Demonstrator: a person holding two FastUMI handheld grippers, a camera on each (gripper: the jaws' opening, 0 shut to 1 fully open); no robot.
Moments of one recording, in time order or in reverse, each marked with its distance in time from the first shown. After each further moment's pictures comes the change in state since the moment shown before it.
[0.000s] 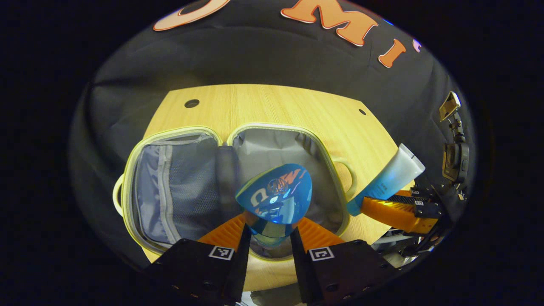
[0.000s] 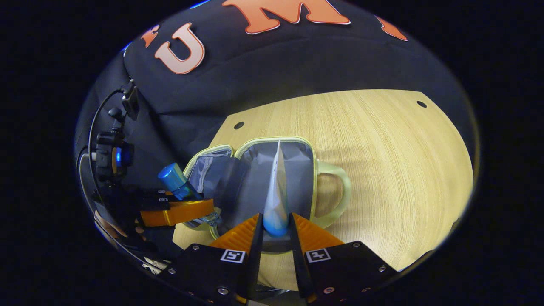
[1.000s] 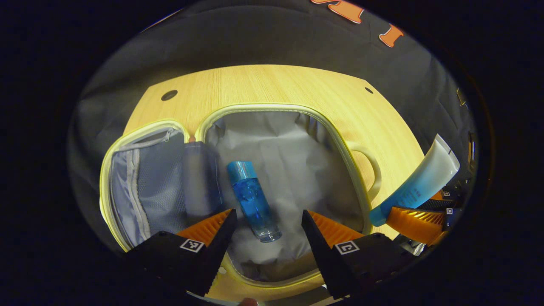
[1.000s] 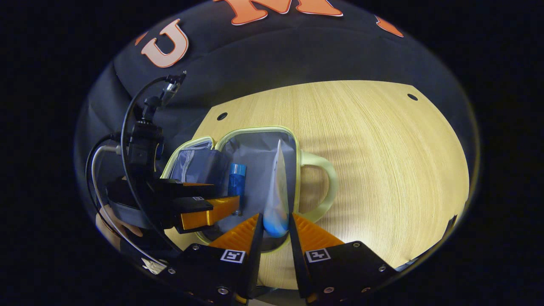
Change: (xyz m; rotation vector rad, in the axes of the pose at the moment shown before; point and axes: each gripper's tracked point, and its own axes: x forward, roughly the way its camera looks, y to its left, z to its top) left arm 0.065 -0.015 0.005 0.087 0.080 0.055; right arm 0.013 -0.024 -0.006 0.007 0.065 -0.069
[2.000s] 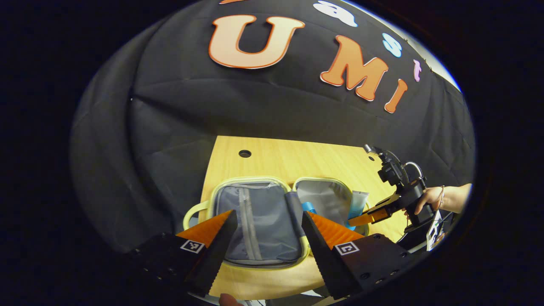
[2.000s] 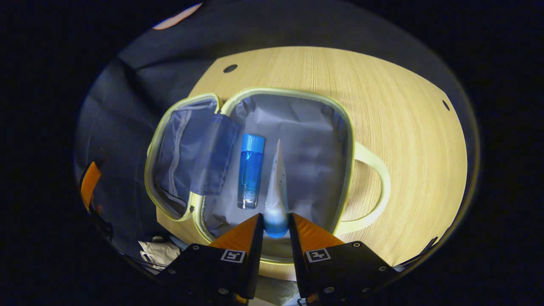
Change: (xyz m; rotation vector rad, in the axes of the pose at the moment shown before) left arm -0.314 0.164 0.007 -0.153 -0.487 0.023; right arm 0.068 0.044 -0.019 -0.140 0.405 -0.043
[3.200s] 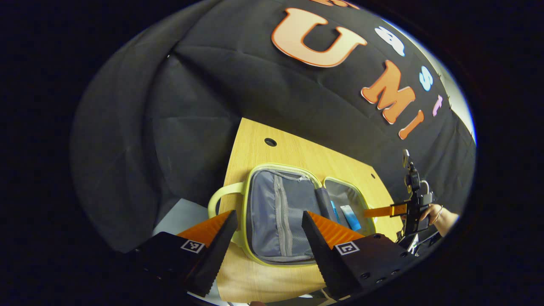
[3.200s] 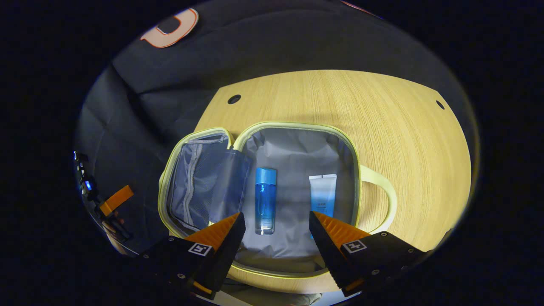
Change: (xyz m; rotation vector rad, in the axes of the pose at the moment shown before) left arm -0.006 0.122 -0.042 -0.258 -0.013 -0.042; right arm -0.027 0.033 0.045 0.083 -0.291 0.054
